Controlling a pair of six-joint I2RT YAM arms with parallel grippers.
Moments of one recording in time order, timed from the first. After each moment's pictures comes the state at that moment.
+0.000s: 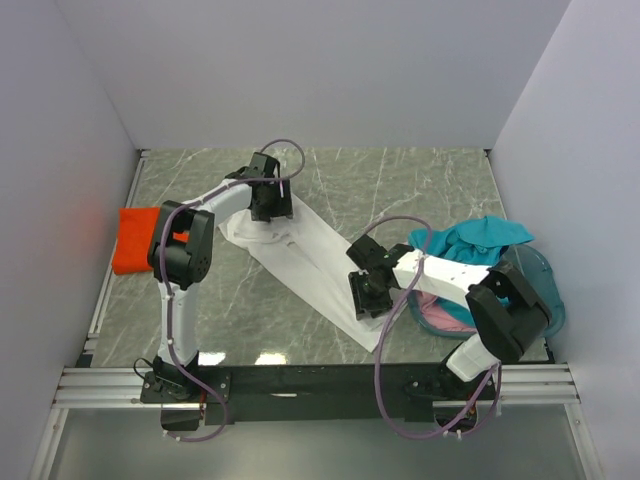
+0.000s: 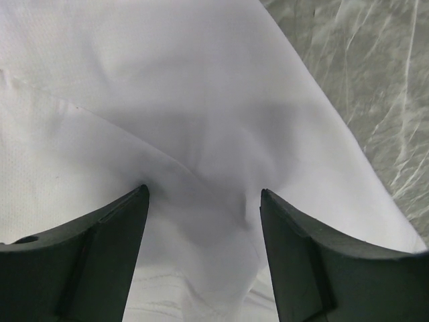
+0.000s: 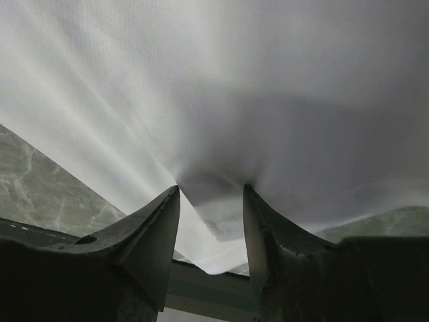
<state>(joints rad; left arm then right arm) -0.34 2.13 1.60 -0.45 0.05 -0.43 0.71 1.54 0.84 -0.67 -0.06 0.57</state>
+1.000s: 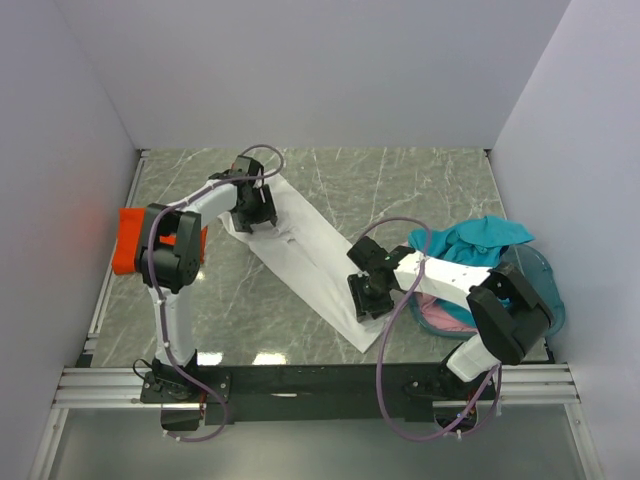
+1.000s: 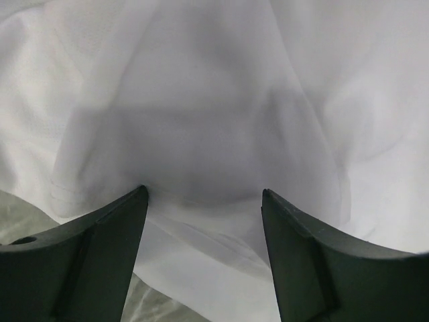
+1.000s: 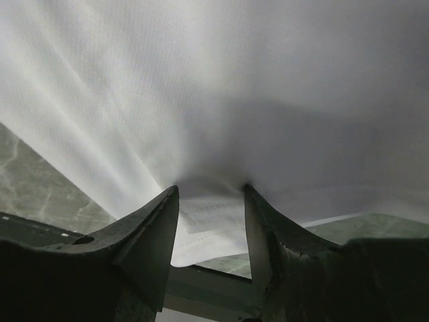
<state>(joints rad) -0.28 2.05 1.50 -0.58 0.02 -0.55 0.72 1.53 0.82 -0.66 -0.07 0.50</state>
